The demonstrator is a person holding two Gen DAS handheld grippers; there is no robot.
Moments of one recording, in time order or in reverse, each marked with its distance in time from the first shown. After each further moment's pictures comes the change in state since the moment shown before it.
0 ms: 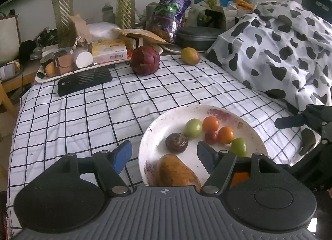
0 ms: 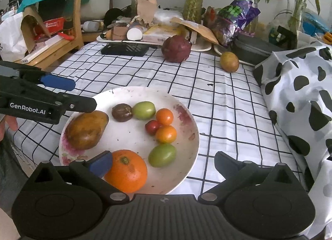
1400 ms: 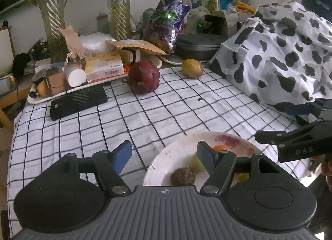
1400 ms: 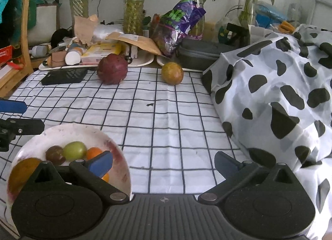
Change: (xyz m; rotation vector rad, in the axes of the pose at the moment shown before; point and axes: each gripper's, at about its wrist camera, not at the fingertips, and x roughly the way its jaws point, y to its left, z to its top) left arm 0.032 0.003 0.038 0.040 -0.029 0.005; right arm 0.030 -0.059 0.031 0.161 -0.065 -0.226
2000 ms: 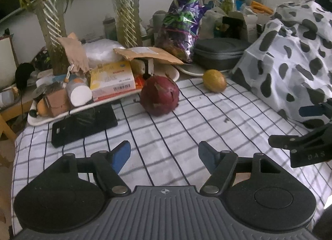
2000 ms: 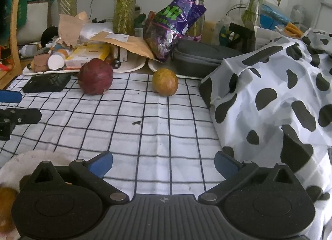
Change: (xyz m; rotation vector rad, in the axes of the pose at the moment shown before) left arm 0.053 0.019 0.041 0.018 -0.015 0.074; right arm 0.056 -0.011 0.040 -0.012 0.017 -0.022
